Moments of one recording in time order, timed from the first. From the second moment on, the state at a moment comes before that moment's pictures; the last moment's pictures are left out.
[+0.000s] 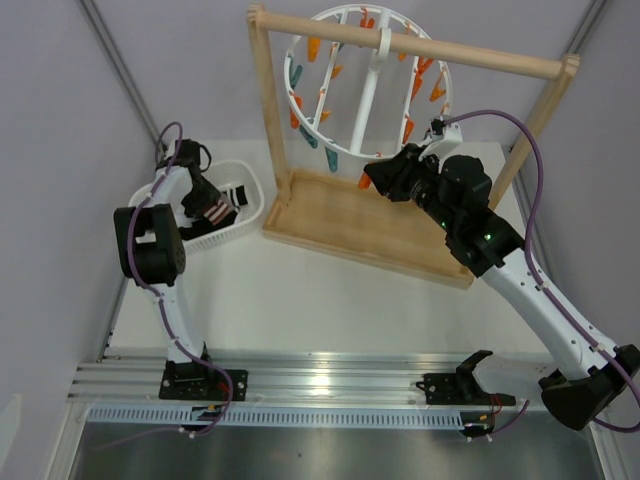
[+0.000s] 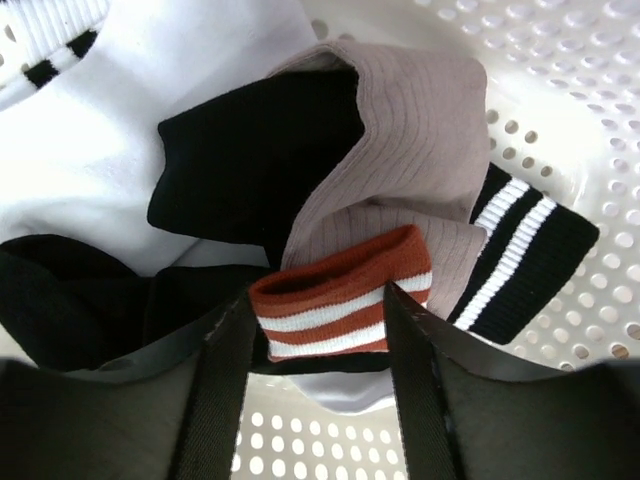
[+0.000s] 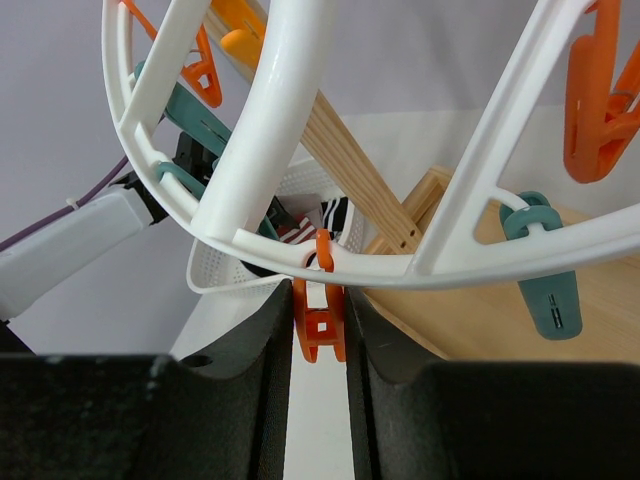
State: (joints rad) left arm 0.11 2.07 1.64 -0.71 -0.18 -0.73; right arm 0.60 1.17 1.31 -0.19 0.01 0.55
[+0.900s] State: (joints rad) left arm -0.16 1.36 1.36 -0.54 -0.16 -0.60; right arm 0.60 1.17 1.31 -0.19 0.01 0.54
